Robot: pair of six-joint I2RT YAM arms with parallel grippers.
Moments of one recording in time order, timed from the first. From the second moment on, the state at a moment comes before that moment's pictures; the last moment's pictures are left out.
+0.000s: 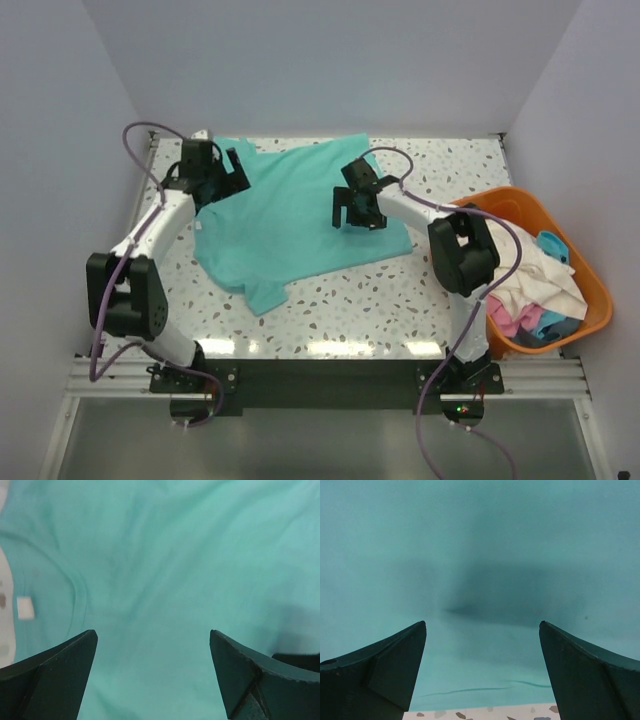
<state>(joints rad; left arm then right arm) -0.10 1.63 1.30 -0.38 -0.02 -0.46 0.52 2.04 1.52 -0.58 0.15 0.51</state>
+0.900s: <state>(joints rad) -0.61 1.11 0.58 -0.67 -0.11 -0.87 0.52 1.98 1.36 -0.44 0.17 0.54</state>
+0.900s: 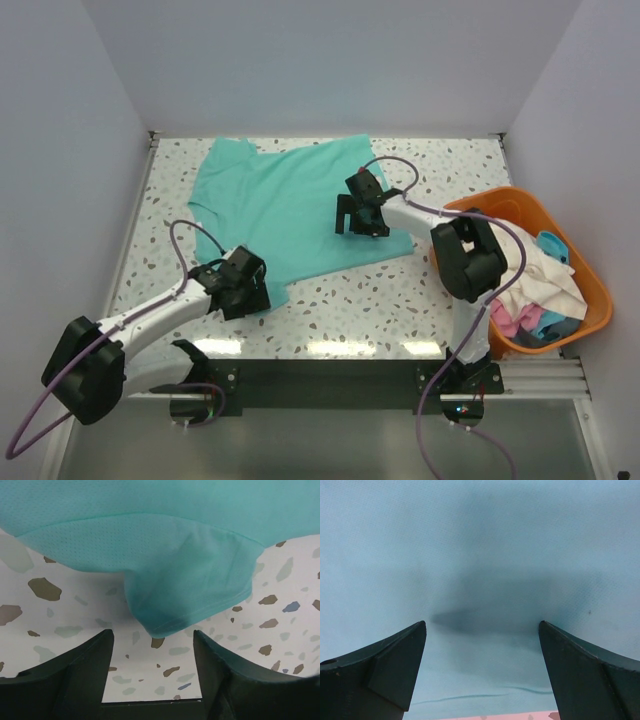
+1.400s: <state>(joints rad) -0.63 1.26 0.68 -0.82 -0.24 -0.94 0.52 1.94 1.28 -0.36 0.17 0.56</state>
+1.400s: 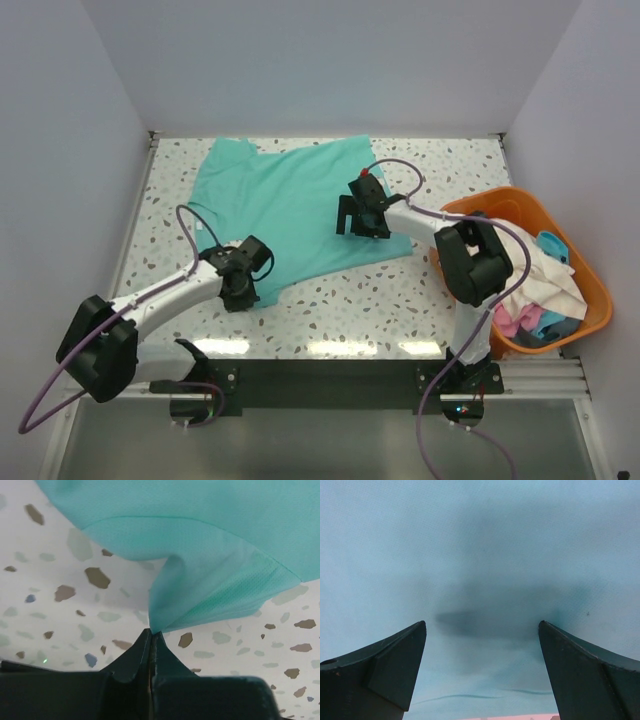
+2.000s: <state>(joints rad) -0.68 1.20 0.82 -1.14 -0.13 -0.88 0.52 1.92 1.25 -0.35 0.19 0.56</state>
